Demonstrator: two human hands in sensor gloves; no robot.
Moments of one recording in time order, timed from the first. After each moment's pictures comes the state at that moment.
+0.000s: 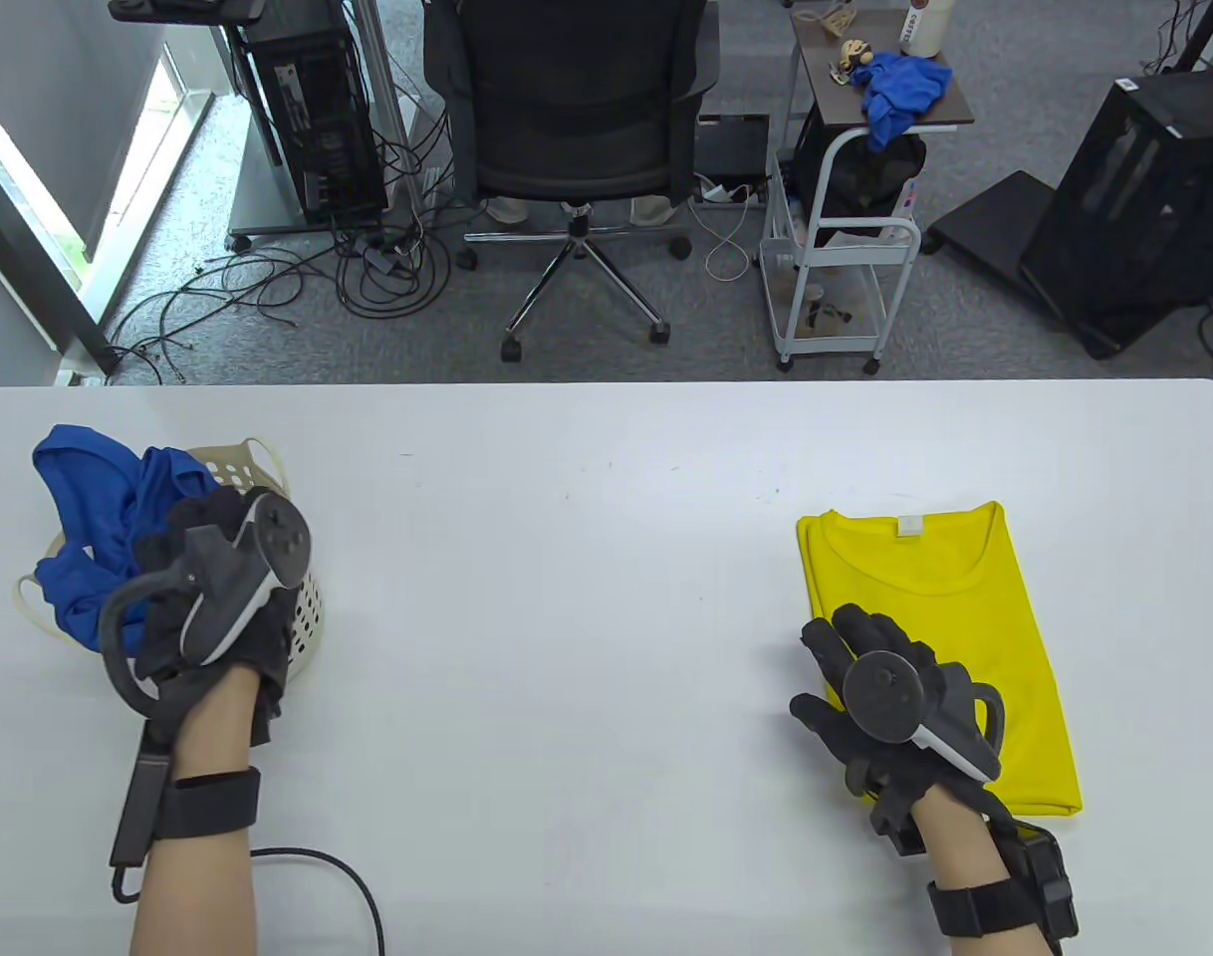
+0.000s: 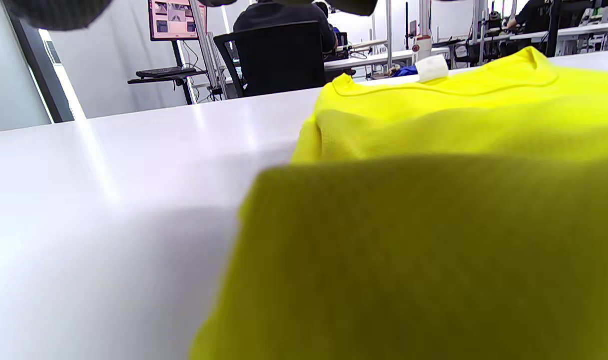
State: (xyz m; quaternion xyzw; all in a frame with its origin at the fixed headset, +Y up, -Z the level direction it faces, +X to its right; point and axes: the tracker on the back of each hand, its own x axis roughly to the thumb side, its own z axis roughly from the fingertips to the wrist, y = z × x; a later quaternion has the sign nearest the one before) left_hand -0.333 -0.579 -0.358 0.01 0.24 -0.12 0.96; right_hand 0.218 -0.723 -0.307 0.07 0.01 0.99 0.11
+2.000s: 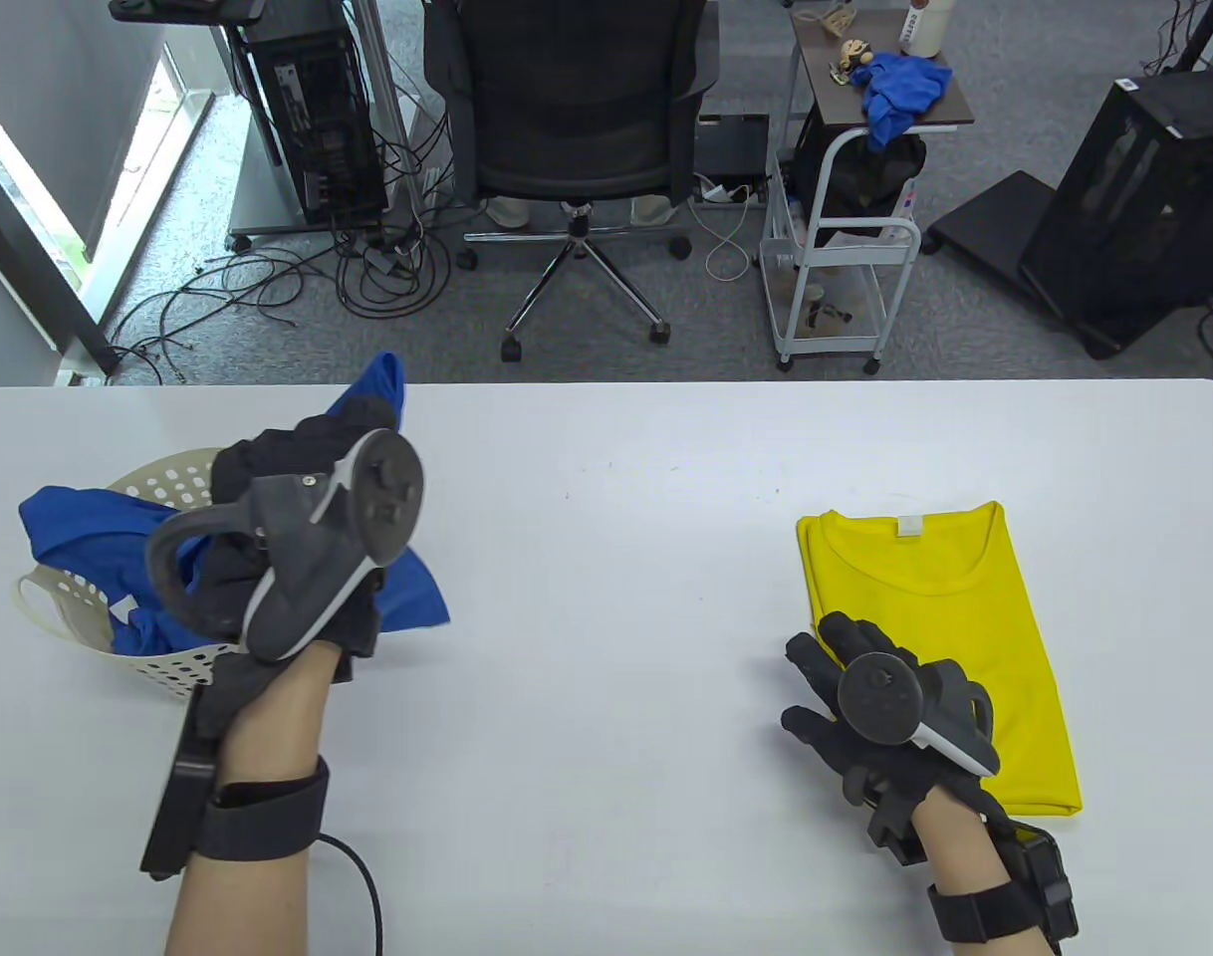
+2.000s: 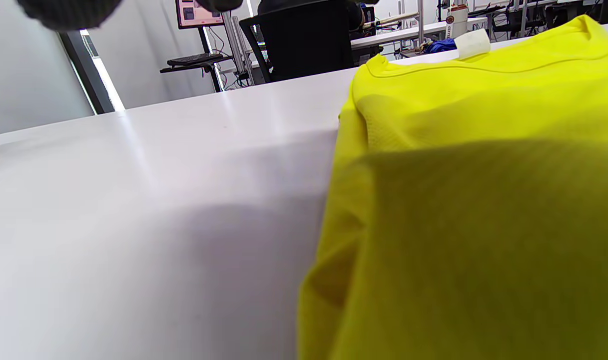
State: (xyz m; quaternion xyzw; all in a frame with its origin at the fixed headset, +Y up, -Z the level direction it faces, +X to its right) left_hand -0.171 -0.425 -0.294 0.22 0.07 -0.07 0.97; right_hand 0.211 -0.720 -0.305 0.11 0.04 0.98 0.13
